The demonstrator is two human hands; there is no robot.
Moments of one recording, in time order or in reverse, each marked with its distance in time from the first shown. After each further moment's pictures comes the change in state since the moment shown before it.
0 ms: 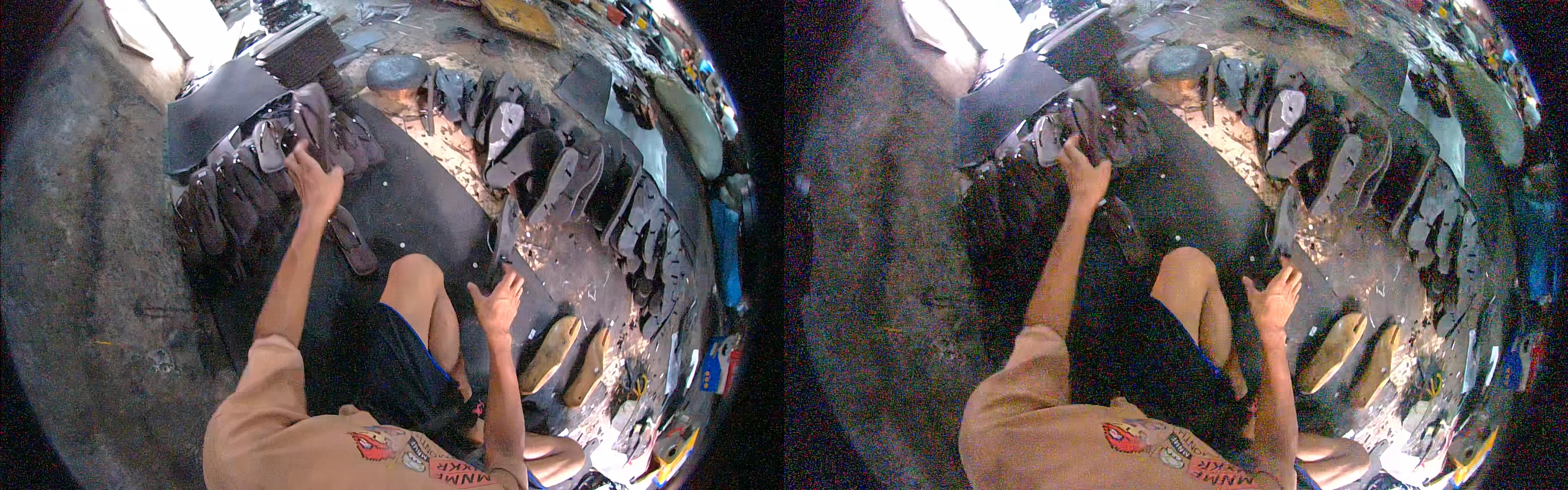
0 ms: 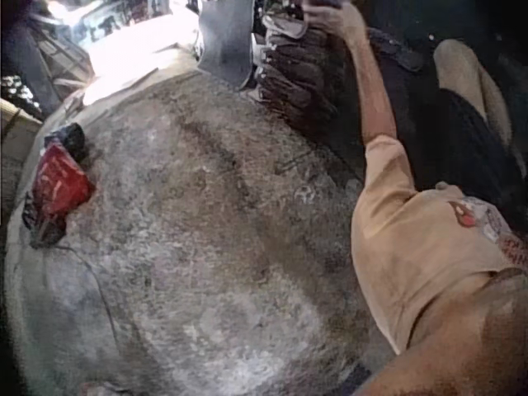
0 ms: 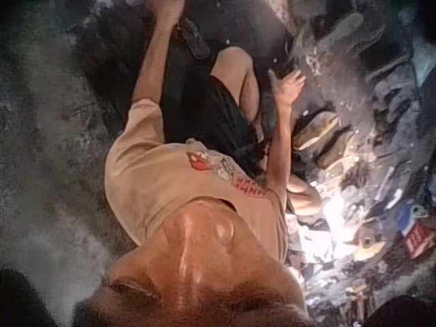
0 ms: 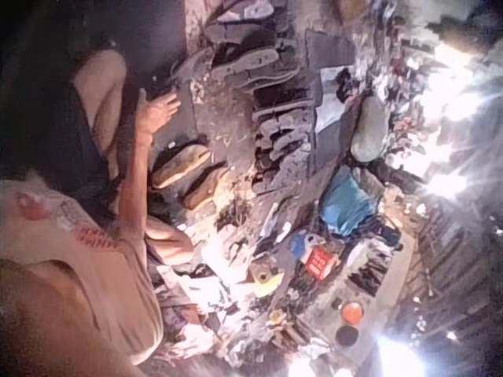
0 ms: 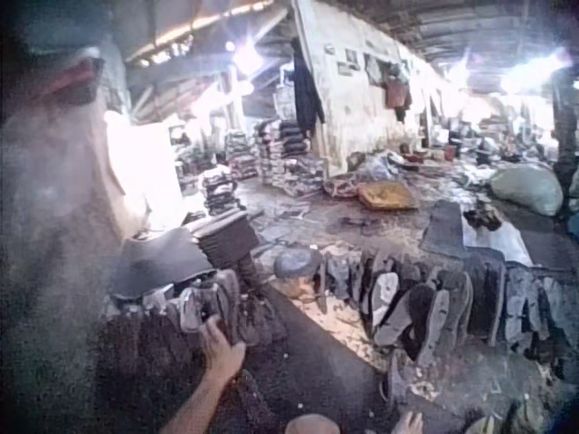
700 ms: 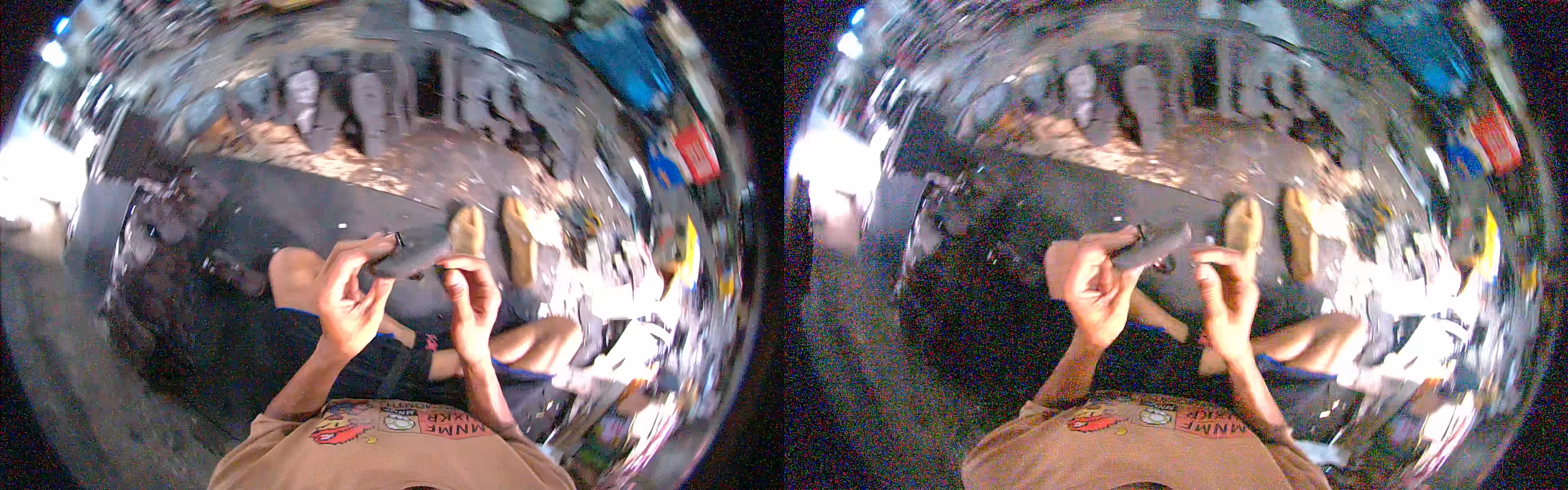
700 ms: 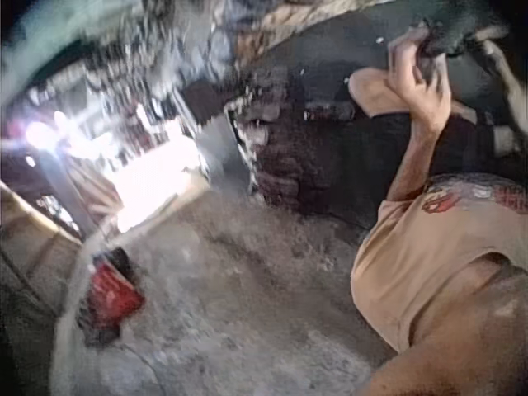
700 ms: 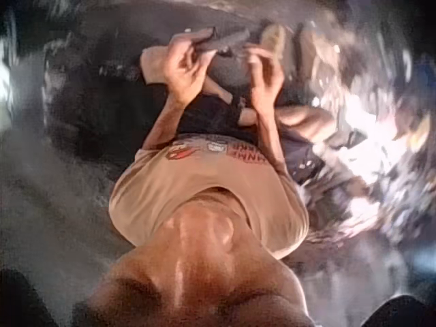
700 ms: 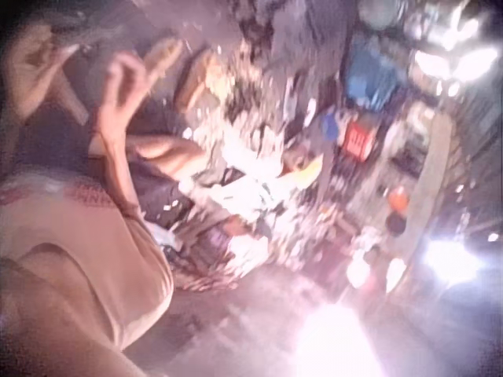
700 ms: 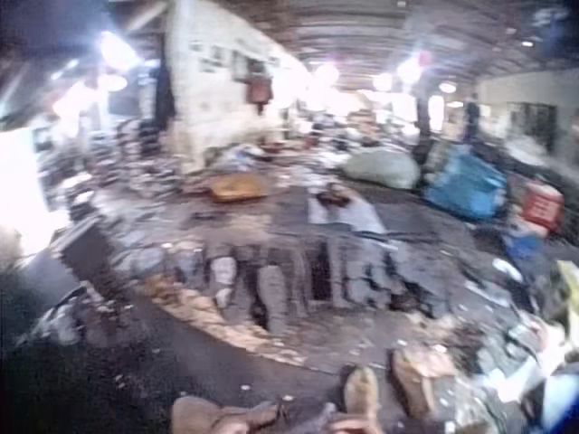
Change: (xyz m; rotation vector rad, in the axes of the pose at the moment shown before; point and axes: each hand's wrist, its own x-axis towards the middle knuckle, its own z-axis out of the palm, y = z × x) left_hand -0.234 0.269 -0.103 -1.170 -0.759 0.260; right_hand -0.110 0.005 -0.193 1.122 0.227 0.150
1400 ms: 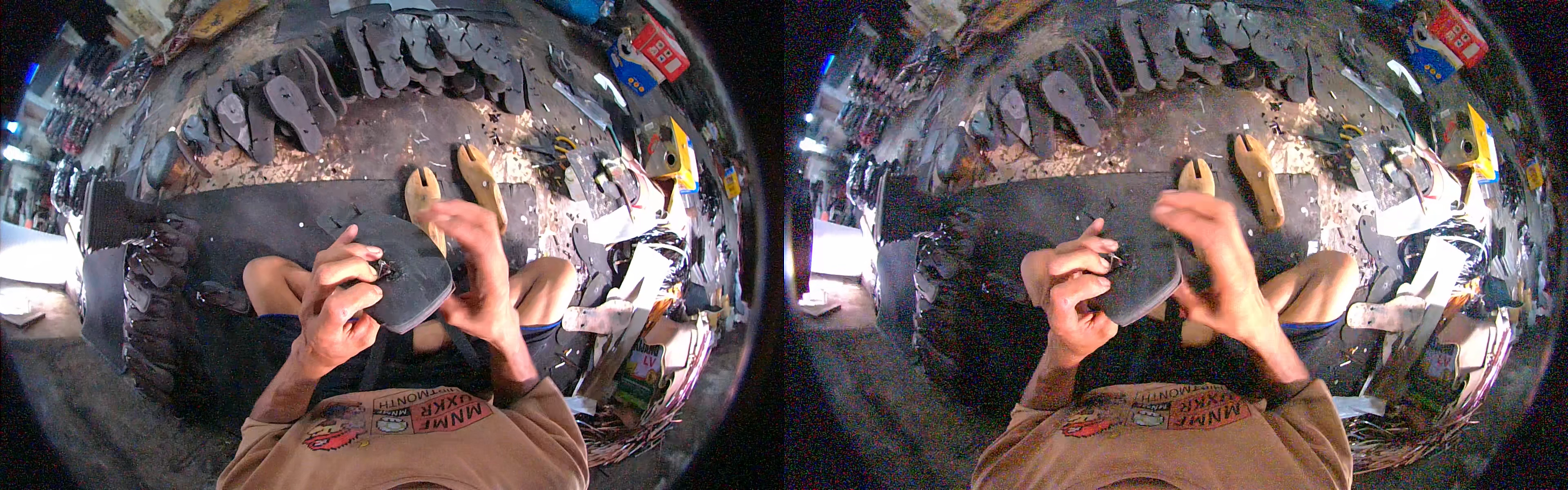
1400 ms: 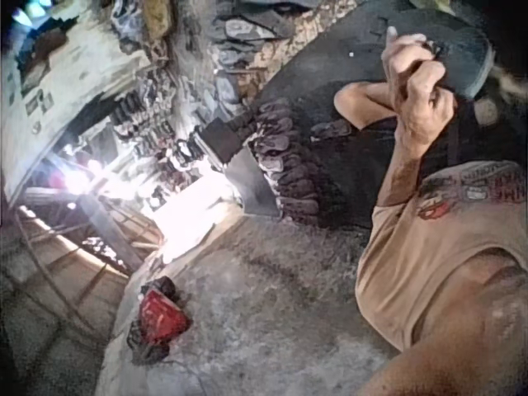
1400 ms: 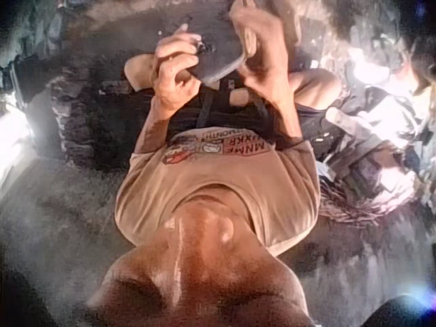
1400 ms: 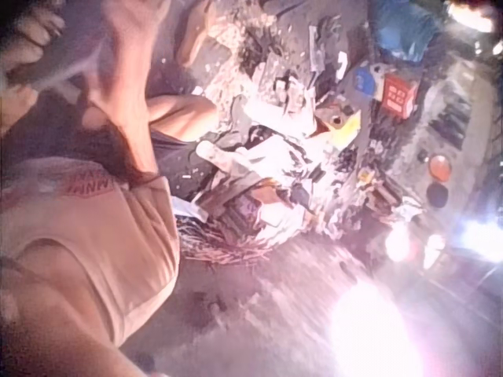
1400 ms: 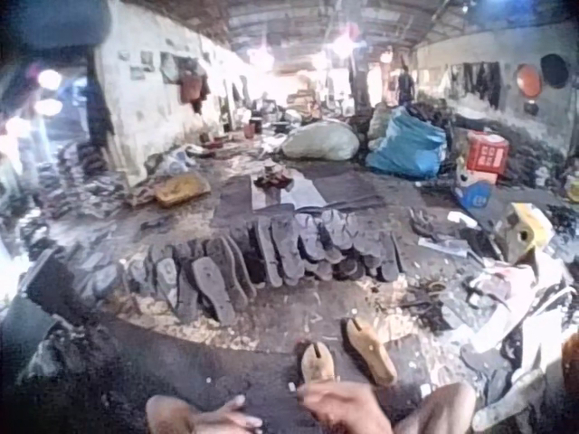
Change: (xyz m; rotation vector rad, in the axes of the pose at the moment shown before) left_hand 0.001 0.038 0.046 0.035 -0.423 0.473; right_hand 0.002 -0.066 -0.074 -0.401 -0.100 -0.575
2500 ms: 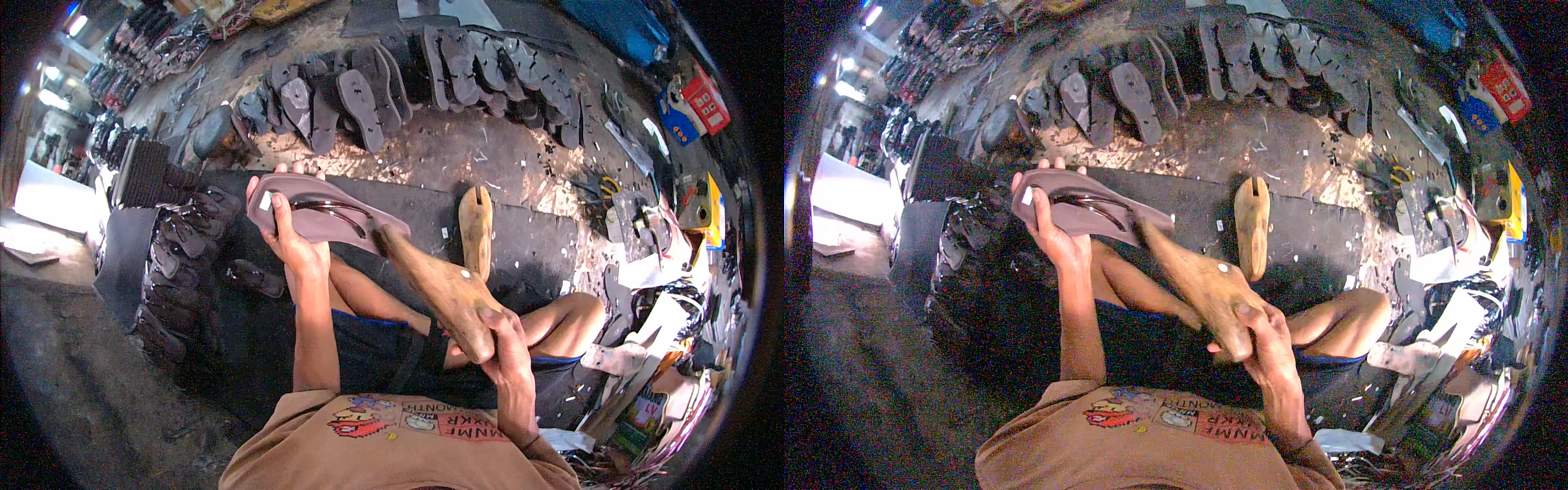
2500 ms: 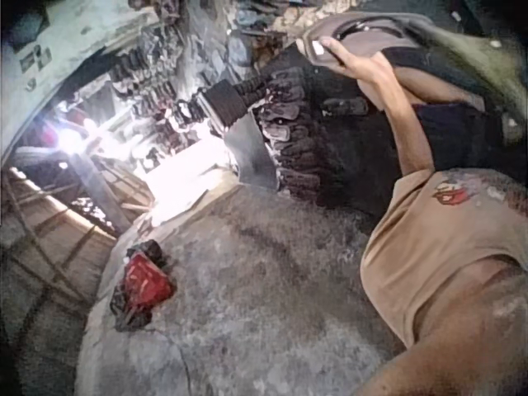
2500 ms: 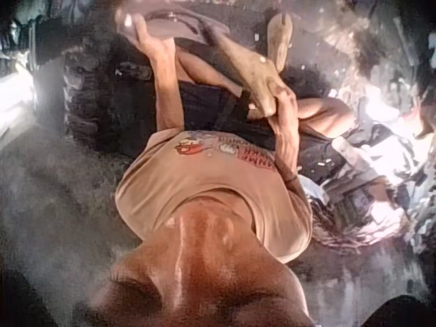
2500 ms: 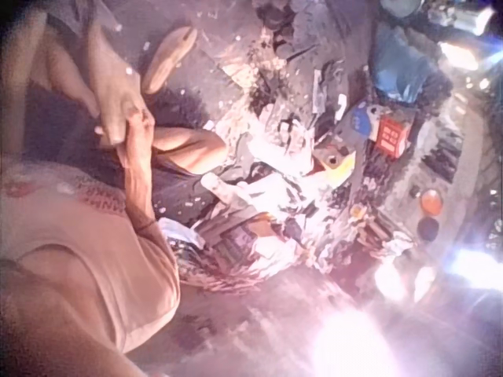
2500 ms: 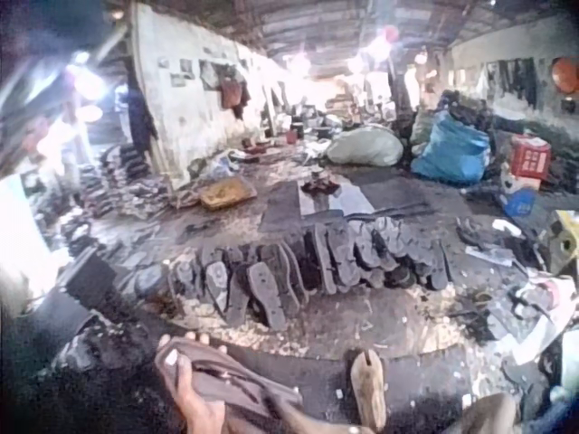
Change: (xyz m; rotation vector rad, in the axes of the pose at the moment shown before) left_hand -0.019 -0.120 -0.074 -0.582 0.928 -0.355; right_hand -0.082 -0.009 0.026 1.050 0.212 1.280
